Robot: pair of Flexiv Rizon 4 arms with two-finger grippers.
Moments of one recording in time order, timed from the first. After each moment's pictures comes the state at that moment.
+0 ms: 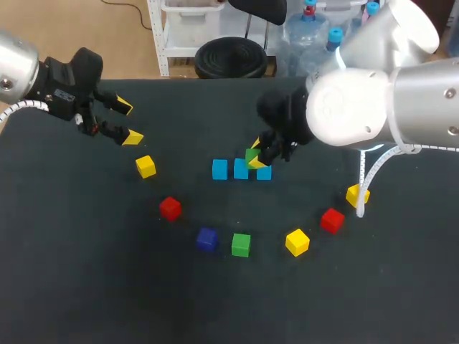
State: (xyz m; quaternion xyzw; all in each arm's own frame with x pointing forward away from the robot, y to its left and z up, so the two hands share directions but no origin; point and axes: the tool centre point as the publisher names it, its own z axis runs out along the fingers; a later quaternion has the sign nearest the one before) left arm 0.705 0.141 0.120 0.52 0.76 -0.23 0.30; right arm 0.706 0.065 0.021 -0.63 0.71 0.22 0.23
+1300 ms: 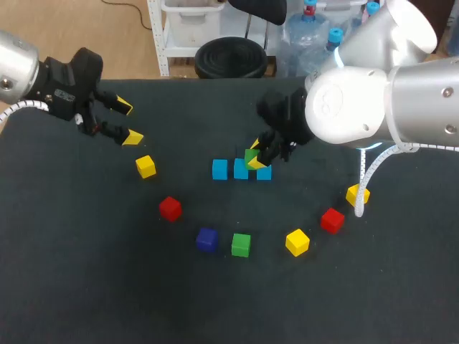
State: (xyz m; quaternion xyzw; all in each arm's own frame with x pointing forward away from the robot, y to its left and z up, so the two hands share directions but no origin) left arm 0.705 0.141 0.120 0.52 0.76 -0.23 0.30; right arm 0.708 0.066 0.019 -0.63 0.71 0.22 0.23
